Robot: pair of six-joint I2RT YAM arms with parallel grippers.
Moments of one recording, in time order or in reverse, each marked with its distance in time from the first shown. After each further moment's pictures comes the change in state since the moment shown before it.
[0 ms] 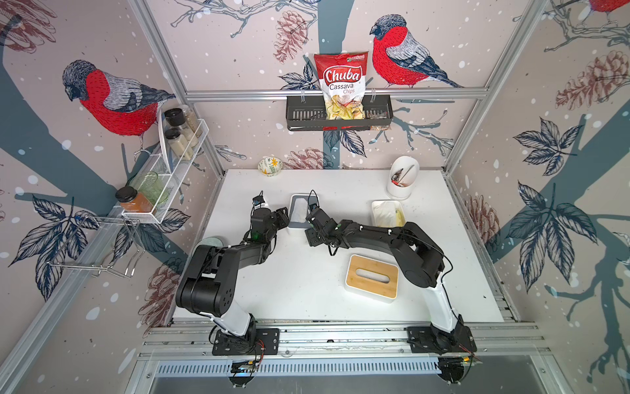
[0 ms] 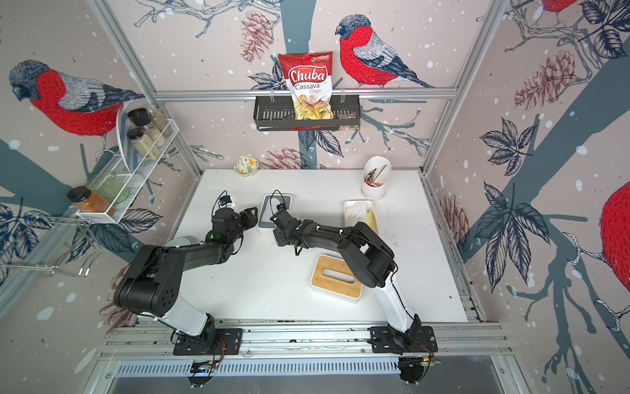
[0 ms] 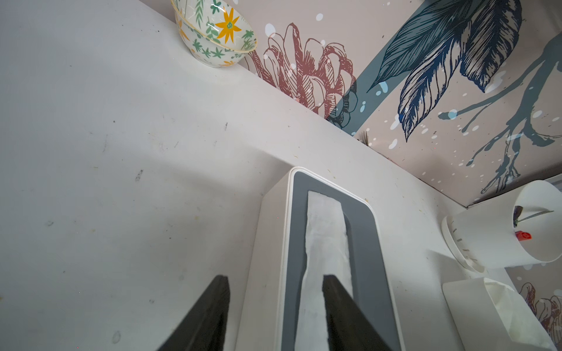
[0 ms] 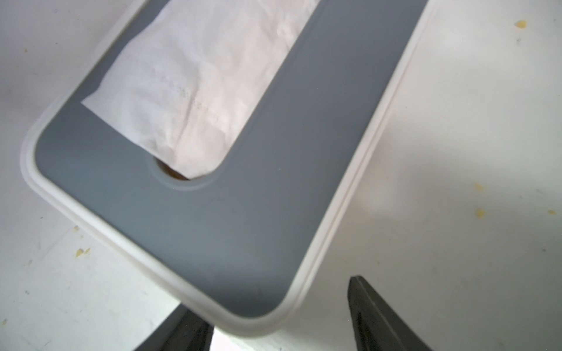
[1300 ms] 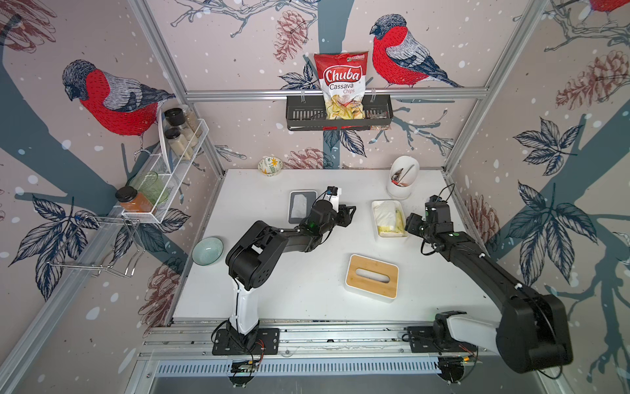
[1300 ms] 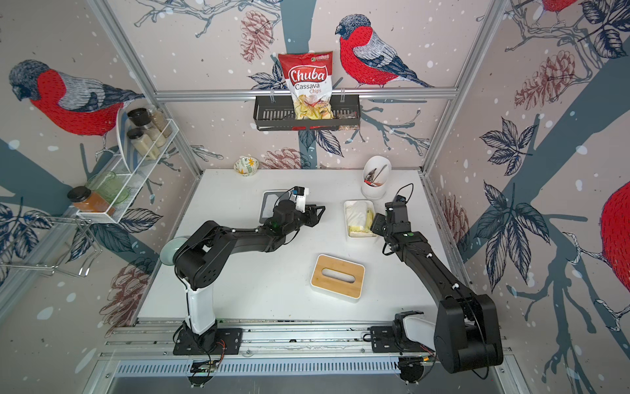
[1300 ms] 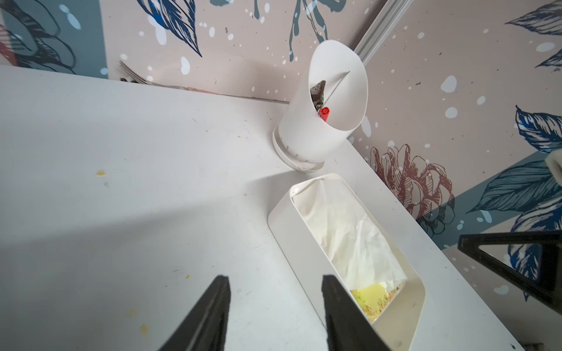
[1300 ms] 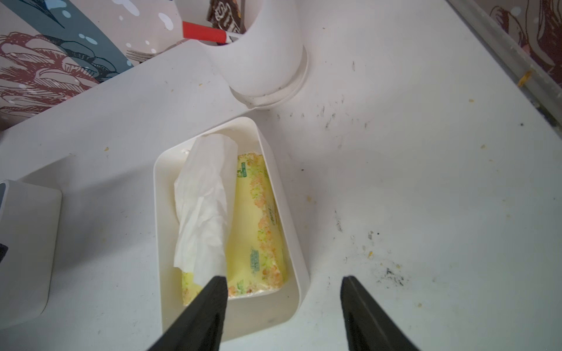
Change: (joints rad) left arm -0.483 0.404 0.476 0.048 0.131 0.108; right arm -0.797 -0.934 -0.796 0.002 -0.155 0.090
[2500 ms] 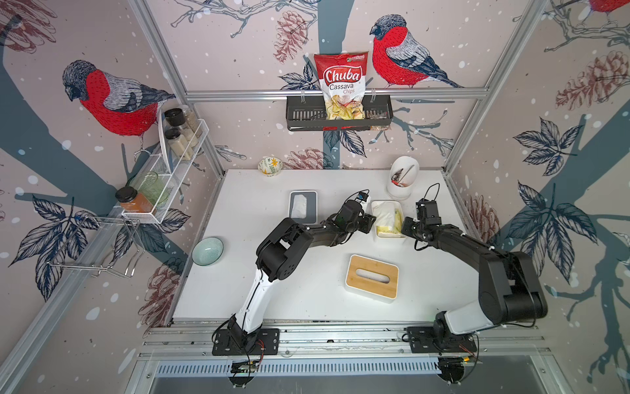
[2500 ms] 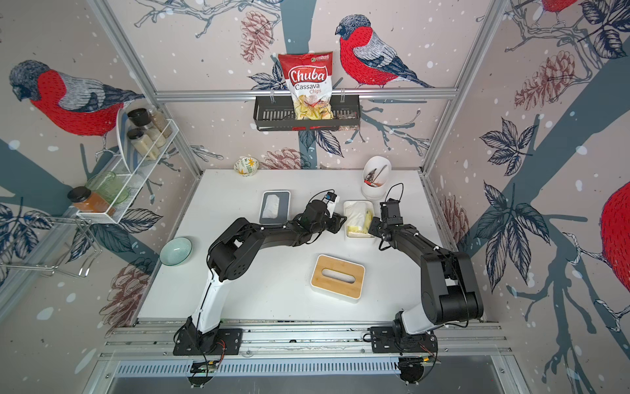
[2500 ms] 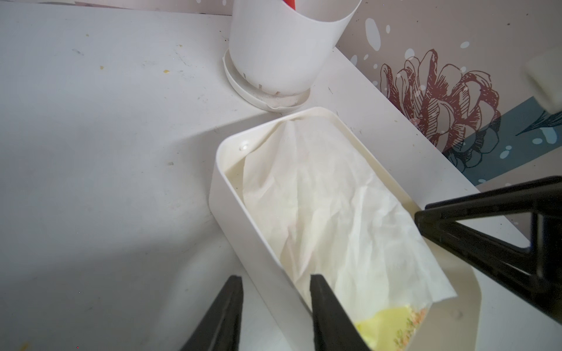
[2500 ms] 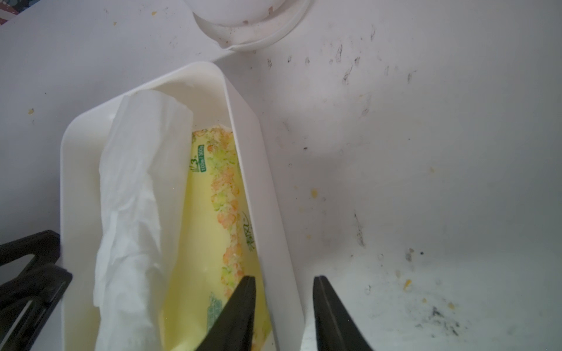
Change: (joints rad) left arm -0.131 0.225 0.342 -0.315 -0.062 0.131; right arm 0.014 0.290 0.063 0.084 -0.059 -0.026
